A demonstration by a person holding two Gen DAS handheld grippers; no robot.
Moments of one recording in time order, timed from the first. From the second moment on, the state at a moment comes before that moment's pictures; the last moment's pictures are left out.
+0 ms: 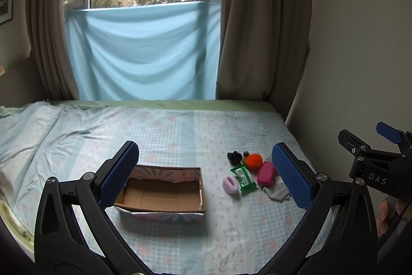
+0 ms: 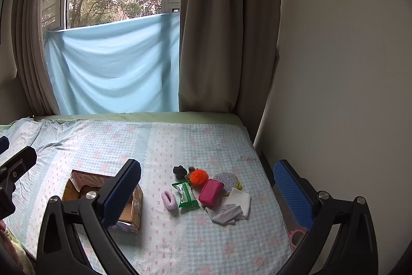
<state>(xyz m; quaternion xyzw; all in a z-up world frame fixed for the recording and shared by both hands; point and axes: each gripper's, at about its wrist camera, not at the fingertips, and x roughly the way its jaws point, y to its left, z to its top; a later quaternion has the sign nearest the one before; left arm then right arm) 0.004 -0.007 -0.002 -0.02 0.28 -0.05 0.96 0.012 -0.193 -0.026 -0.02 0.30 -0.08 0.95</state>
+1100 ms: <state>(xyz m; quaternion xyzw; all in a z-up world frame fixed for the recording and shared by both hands) 0.206 -0.141 -0.336 -0.04 0.54 -0.04 0.84 0.226 -0.345 -0.322 0.09 0.53 -0.06 0.84</state>
